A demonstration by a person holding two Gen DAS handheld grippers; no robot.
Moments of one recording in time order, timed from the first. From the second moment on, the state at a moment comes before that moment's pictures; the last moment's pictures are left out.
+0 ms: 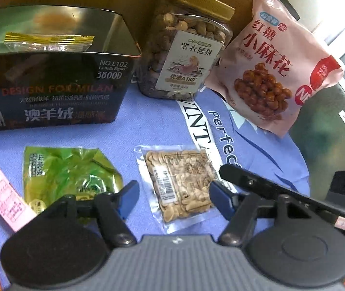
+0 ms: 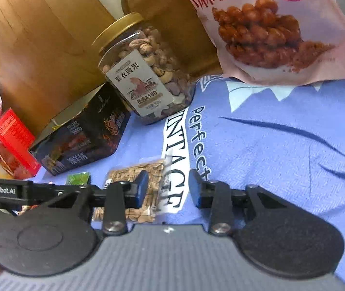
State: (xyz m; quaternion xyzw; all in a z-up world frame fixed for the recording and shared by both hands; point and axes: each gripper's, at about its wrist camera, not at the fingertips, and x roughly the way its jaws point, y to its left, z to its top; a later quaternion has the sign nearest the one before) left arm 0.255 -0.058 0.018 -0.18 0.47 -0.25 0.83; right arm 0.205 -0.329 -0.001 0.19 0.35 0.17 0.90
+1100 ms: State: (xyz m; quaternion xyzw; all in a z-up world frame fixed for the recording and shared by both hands) left arm 0.316 0.109 0.069 -0.17 0.36 -0.09 0.91; right arm 0.310 -0.120 0.043 0.10 0.31 0.30 0.90
